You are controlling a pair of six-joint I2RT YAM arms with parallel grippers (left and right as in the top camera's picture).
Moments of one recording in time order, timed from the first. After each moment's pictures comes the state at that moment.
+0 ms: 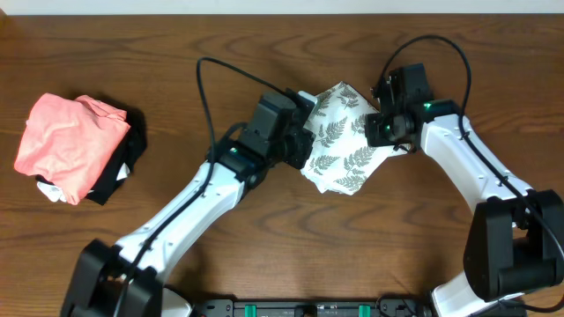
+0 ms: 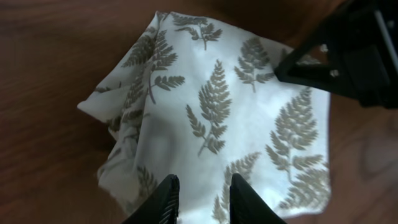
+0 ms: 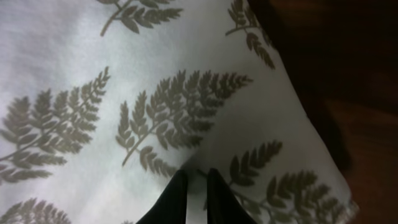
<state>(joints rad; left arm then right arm) -0.58 1.56 1.05 -0.28 0.18 -0.12 0.20 1.75 1.19 -0.62 -0.14 0.13</state>
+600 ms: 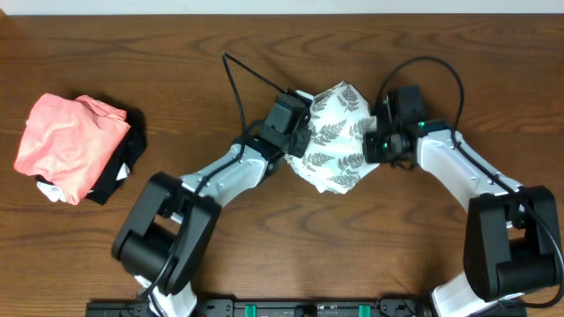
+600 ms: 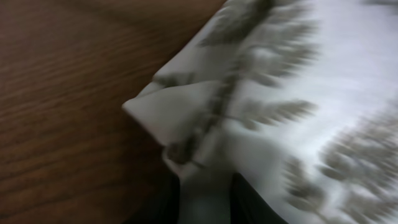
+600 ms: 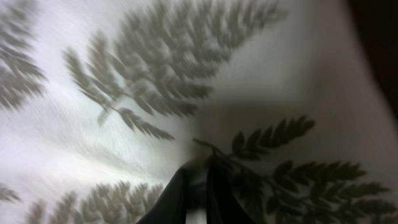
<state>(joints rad) -0.55 1.88 1.05 -0.02 -0.05 -0.12 0.20 1.75 1.00 -0.51 -0.18 0.13</state>
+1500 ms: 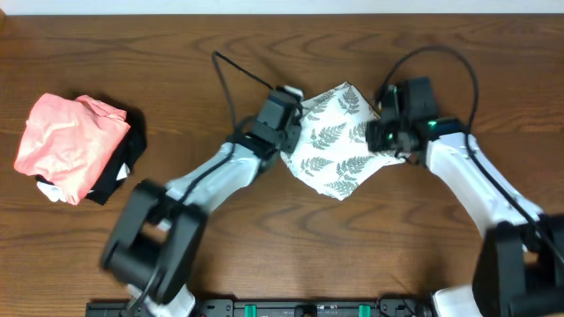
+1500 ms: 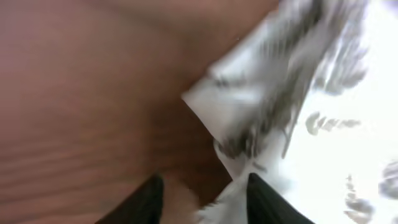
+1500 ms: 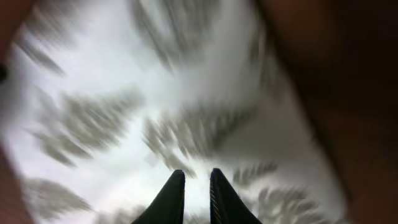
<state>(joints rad) -0.51 1.78 1.05 -0.10 -0.11 -0.11 0.20 1.62 1.09 -0.51 -0.19 0.13</state>
